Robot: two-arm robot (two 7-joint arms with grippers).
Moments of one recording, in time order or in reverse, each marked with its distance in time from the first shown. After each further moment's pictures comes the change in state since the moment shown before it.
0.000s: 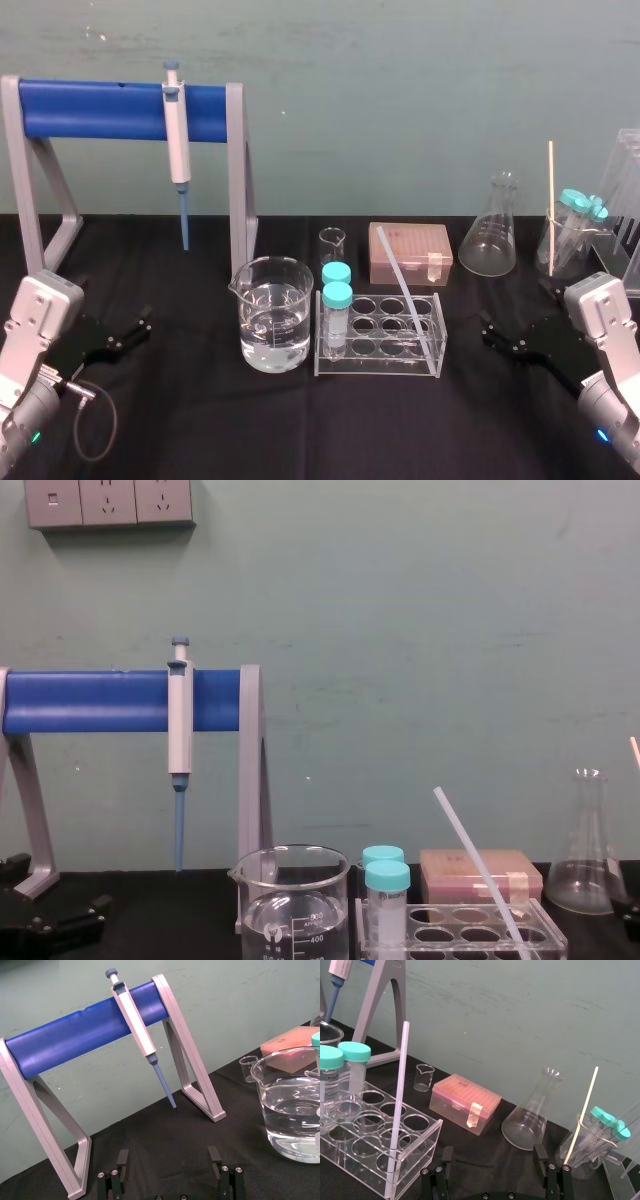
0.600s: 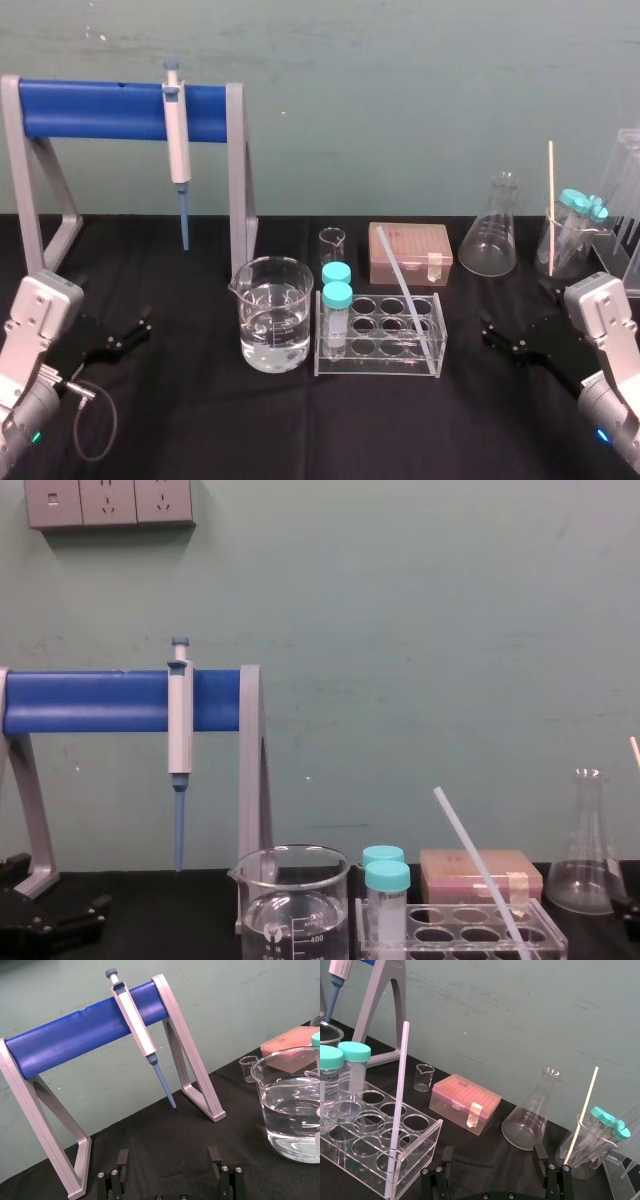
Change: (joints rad) left arm 0.000 0.000 0.000 0.000 0.000 0.000 0.000; right arm 0.000 0.000 0.000 0.000 0.000 0.000 0.000
